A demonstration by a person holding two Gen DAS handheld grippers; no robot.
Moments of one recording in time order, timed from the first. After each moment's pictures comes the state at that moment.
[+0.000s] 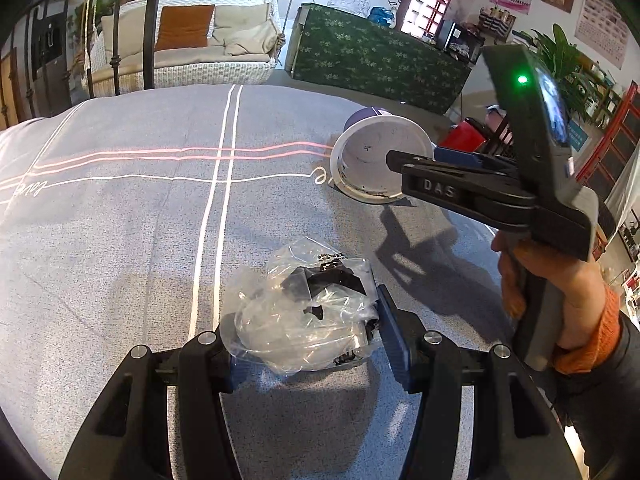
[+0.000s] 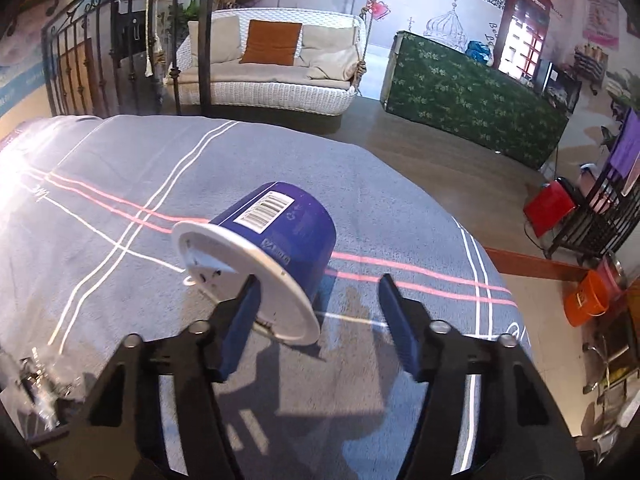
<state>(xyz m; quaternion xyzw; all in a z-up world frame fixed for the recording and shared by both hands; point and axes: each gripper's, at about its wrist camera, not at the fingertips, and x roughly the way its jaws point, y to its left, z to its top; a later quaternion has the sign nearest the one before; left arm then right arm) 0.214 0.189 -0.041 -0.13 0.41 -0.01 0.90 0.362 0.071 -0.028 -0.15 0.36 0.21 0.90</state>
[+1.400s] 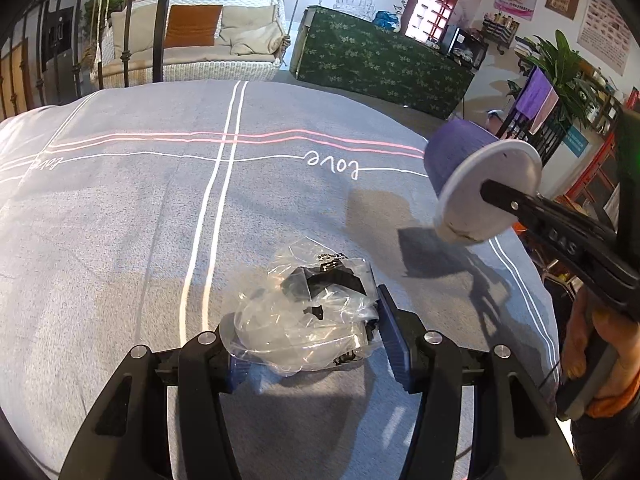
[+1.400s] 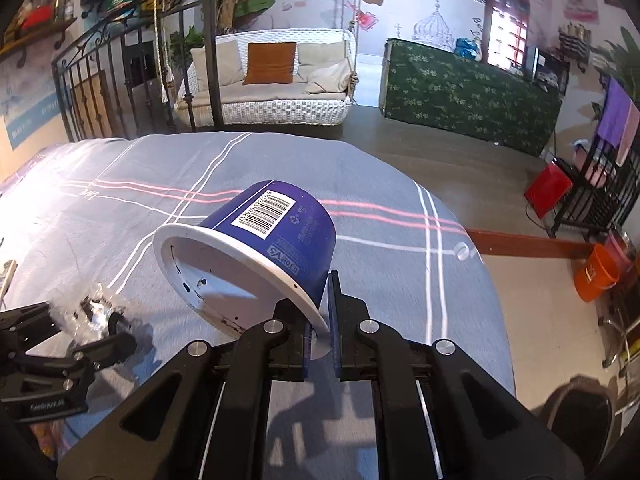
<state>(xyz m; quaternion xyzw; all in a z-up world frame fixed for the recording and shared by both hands) 0.184 0.179 -0.043 -0.14 0.40 0.00 0.90 0.268 -0.010 0.002 -0.09 0.35 0.22 0.90</state>
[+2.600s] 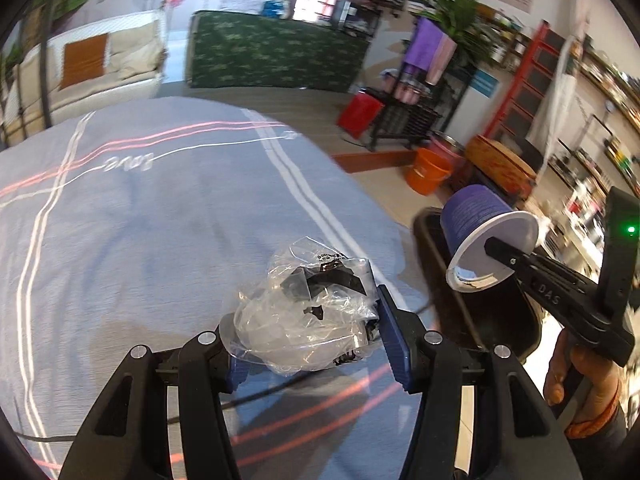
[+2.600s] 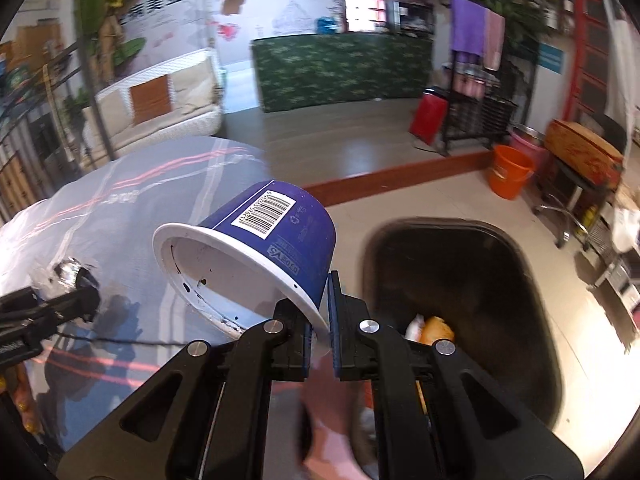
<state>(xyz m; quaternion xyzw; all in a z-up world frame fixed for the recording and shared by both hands) 0.173 0.031 -0.032 -0.08 0.39 -0.17 0.90 0.161 -0.227 -0.014 0.02 0.36 0.03 0.93</state>
